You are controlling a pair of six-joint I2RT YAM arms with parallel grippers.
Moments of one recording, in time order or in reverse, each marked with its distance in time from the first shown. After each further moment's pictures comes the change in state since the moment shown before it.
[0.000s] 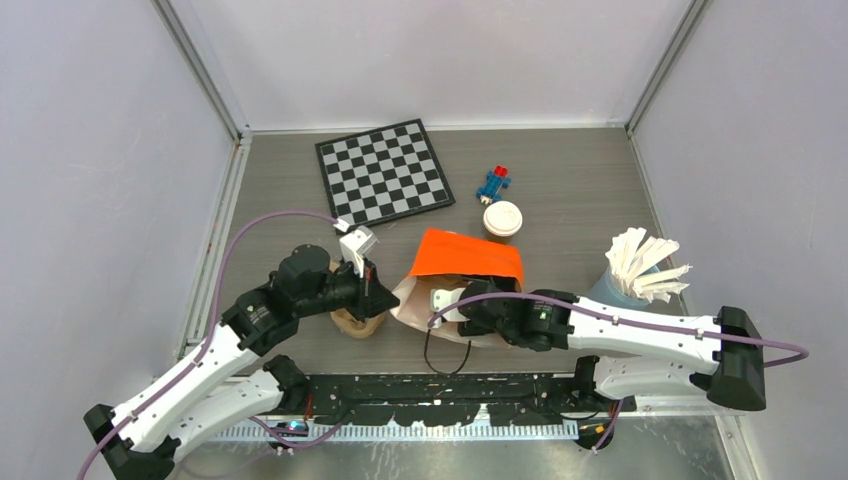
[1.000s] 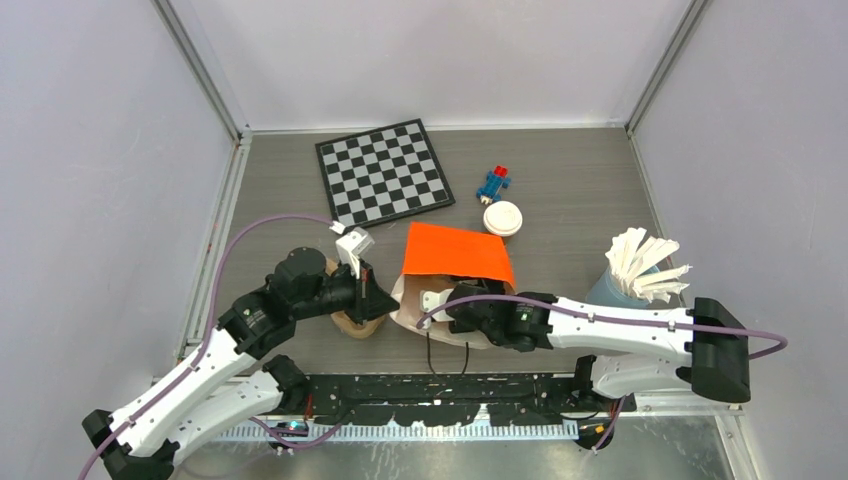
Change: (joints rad) left arm 0.000 -0.031 -0.013 -0.003 0.028 -0.074; right arm 0.002 0.085 -0.037 0.149 0.061 -0.071
